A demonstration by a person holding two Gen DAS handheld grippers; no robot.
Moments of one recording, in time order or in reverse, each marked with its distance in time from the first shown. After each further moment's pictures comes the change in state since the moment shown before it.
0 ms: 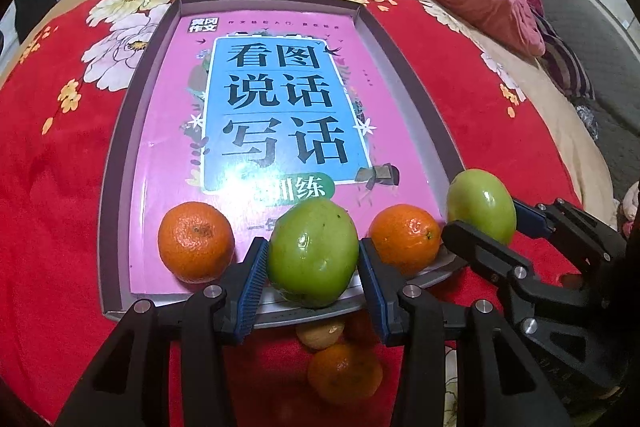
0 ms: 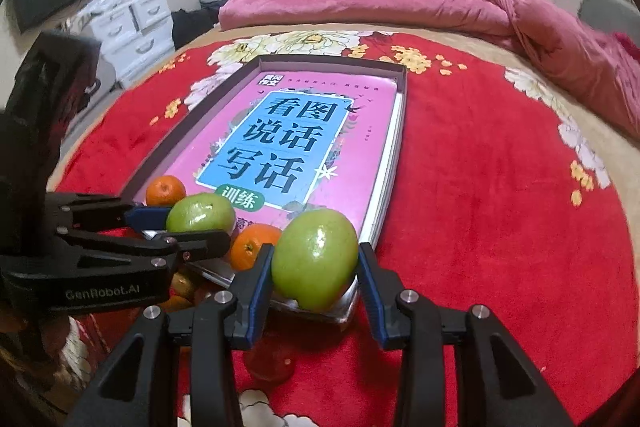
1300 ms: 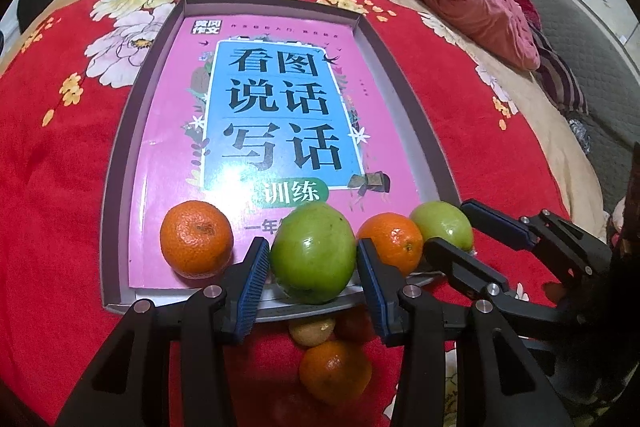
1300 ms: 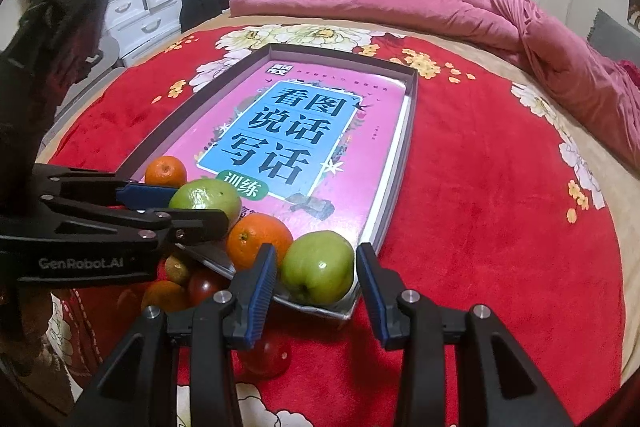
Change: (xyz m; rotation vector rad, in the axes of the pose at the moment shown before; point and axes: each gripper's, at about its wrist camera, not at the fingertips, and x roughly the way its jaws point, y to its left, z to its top) left arm -0.008 0.003 -0.002 -0.031 -0.024 -0.040; right arm 0.003 0.008 -0.002 -0.063 0.015 -0.020
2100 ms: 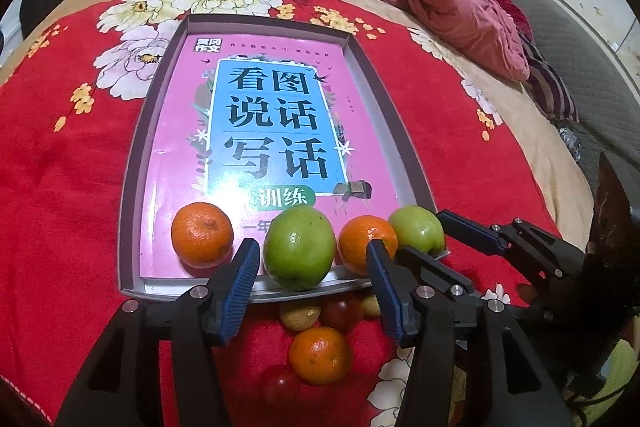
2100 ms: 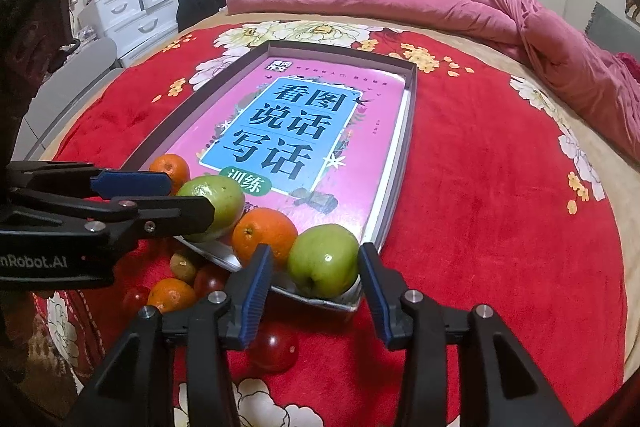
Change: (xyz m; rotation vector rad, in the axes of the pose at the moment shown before) left arm -0.026 -0.002 -0.003 -0.009 -0.043 -0.028; right arm -0.002 0.004 -0.002 0.014 0.016 -0.002
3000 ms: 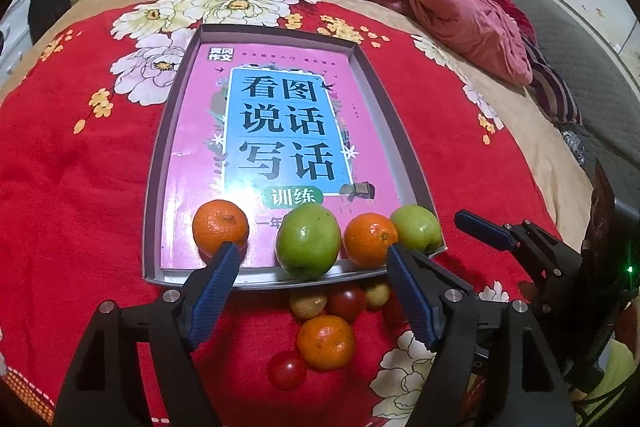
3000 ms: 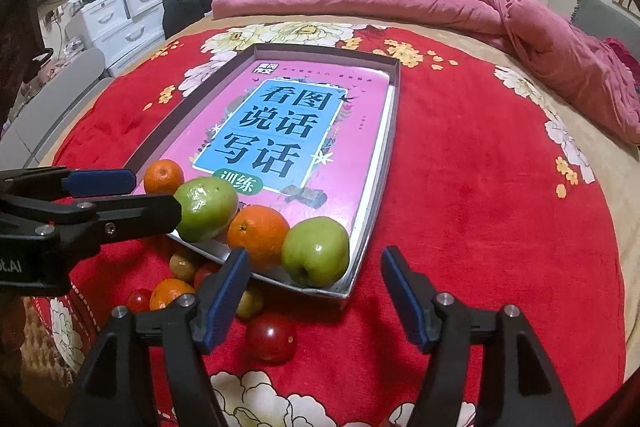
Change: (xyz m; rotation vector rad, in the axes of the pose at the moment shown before) left arm -0.018 0.002 -0.003 -0.002 -0.019 0.030; right arm -0.010 -0.004 -0.002 0.055 0.003 -0.025
